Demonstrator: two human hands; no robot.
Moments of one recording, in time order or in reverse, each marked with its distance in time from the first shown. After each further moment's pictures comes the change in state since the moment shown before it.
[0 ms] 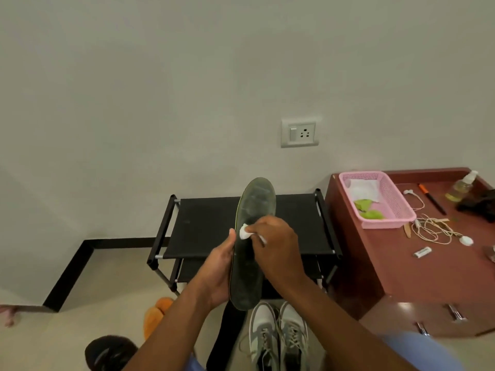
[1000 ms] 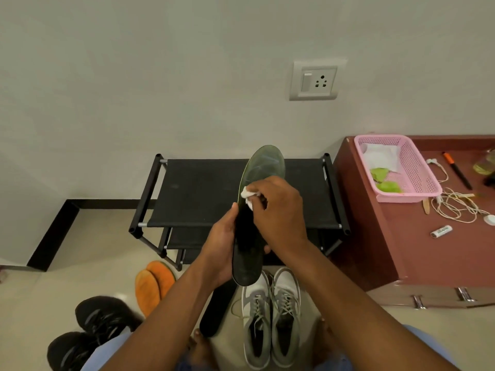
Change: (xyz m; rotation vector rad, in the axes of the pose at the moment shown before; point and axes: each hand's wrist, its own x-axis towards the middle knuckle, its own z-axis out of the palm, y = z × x) left_hand 0.051 -0.023 -0.012 -0.074 0.057 0.043; right_hand 0.025 0.029 0.021 -0.029 -0.053 0.086
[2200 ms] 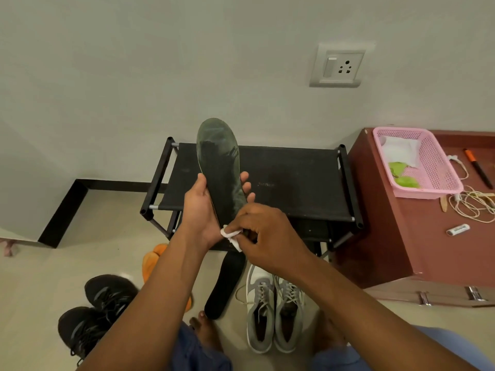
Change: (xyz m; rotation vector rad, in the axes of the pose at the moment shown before) left_hand 0.010 0.043 -0.042 -0.269 0.123 0.150; right_hand -0.046 -0.018 0.009 0.173 -0.481 -0.225
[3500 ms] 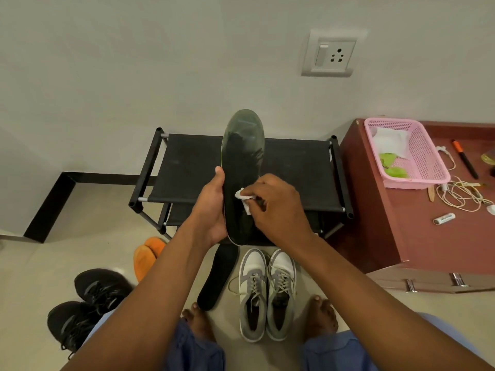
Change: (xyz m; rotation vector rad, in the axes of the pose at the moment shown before) left_hand -0.010 -0.021 0.025 0.302 0.012 -0.112; right_hand 0.008 0.032 -0.012 -0.174 0.248 0.108
